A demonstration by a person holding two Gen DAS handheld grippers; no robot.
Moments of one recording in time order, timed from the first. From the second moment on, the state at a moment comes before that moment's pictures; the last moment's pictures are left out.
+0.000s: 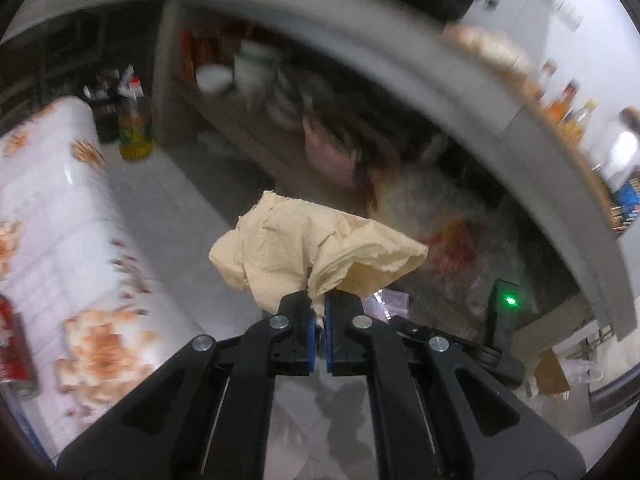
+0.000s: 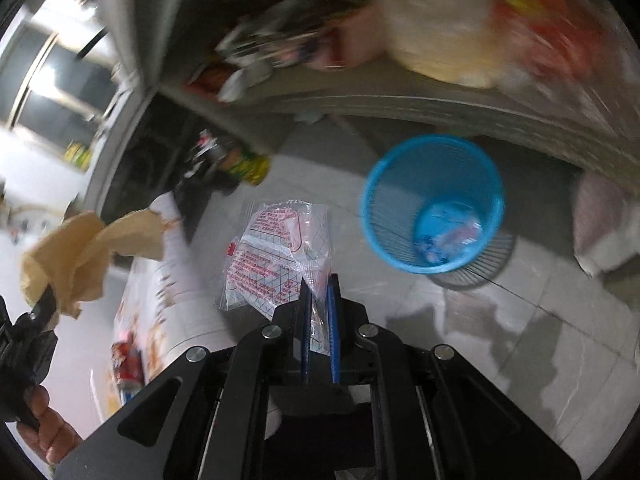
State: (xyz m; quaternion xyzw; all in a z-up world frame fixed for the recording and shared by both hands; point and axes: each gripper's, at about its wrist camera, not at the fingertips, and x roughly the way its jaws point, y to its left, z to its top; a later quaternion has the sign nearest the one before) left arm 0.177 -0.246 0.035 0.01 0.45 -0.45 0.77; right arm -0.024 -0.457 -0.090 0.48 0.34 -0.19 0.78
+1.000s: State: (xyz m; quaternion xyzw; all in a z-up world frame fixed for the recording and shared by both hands) left arm 0.222 -0.491 -0.194 0.10 0.66 -0.37 0.64; right arm 0.015 -0.551 -0.289 0.52 0.40 -0.36 0.66
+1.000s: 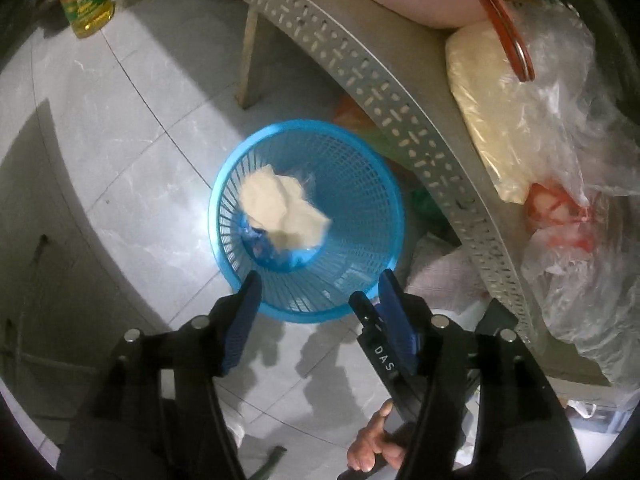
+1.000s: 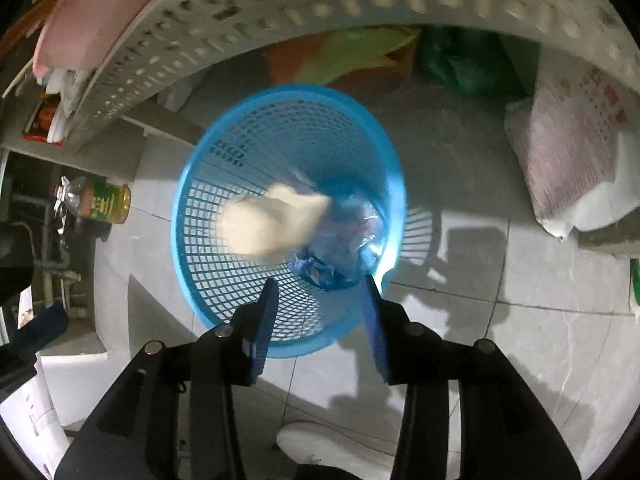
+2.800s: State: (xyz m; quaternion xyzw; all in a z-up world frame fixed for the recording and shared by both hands) left arm 0.107 0.214 0.025 -0.19 0.36 -0.04 0.91; right arm 0.096 -0.257 -0.024 0.24 0.43 -0.02 0.87
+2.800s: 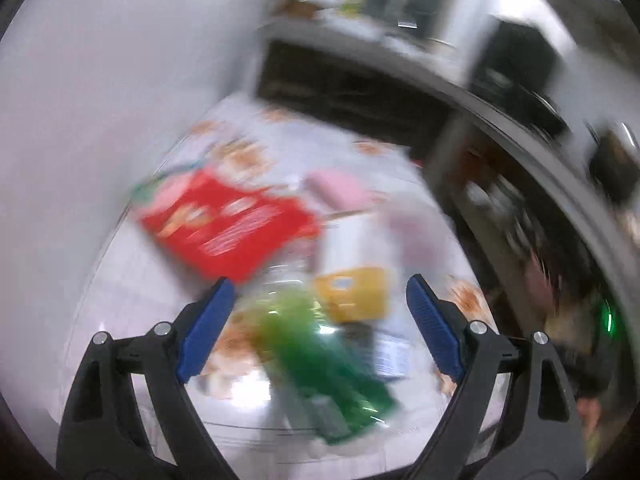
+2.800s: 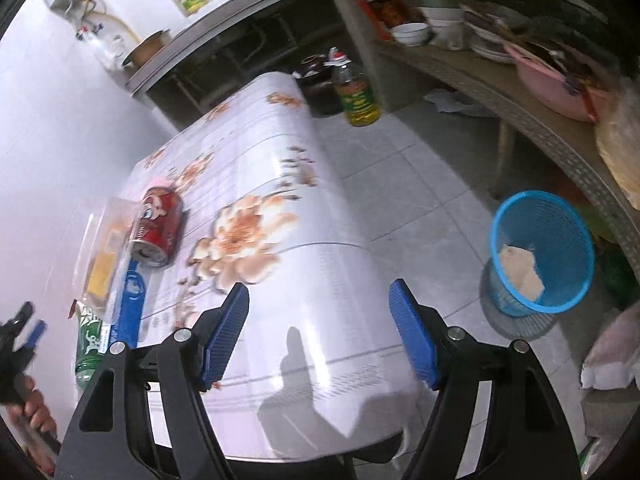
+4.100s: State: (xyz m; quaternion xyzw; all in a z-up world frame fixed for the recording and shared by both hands) left arm 0.182 0.317 -0.078 -0.52 0.33 -0.03 0.79; right arm 0.203 -0.028 0.043 0.18 0.44 0.07 0.88
